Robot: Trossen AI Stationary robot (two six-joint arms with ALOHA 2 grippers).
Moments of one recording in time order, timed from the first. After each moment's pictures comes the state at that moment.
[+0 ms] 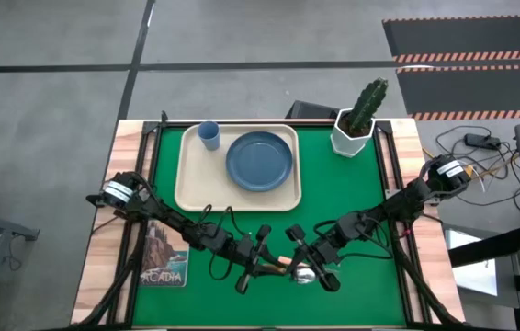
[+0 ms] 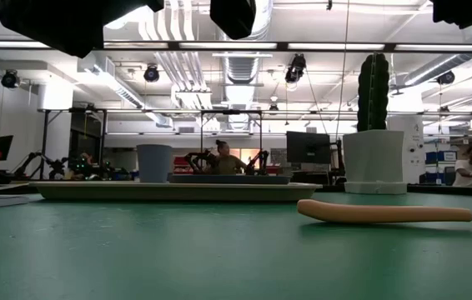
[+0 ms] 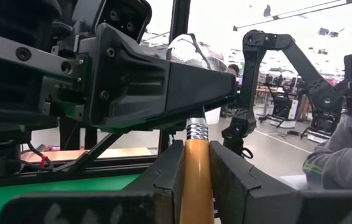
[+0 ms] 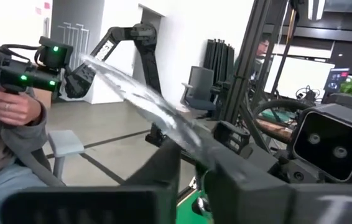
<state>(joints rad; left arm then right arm) -0.40 1.89 0.92 1.21 -0.02 -0.13 0.44 1.62 0.73 1.06 -0.26 -0.19</state>
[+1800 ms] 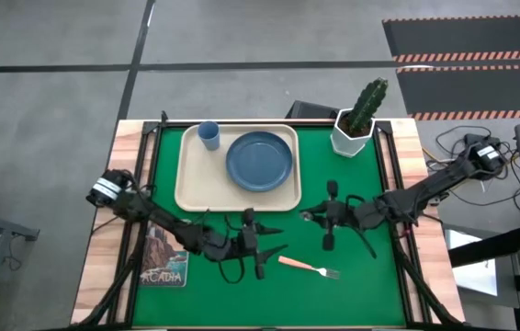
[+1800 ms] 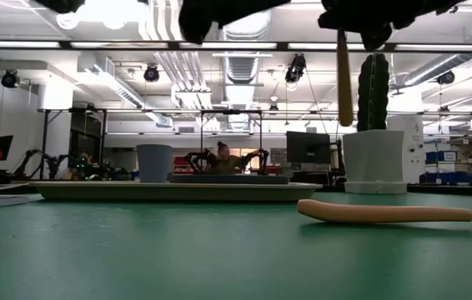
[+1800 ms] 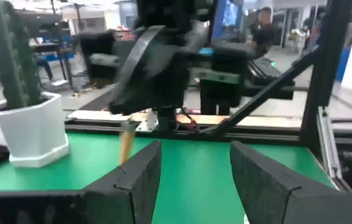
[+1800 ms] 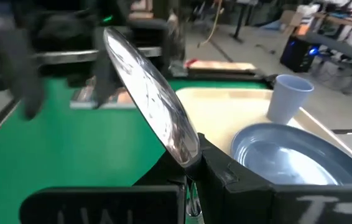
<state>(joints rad) -0.46 1.80 0.98 0.85 -0.65 0.01 0.41 1.15 0.60 0.29 0.52 0.04</state>
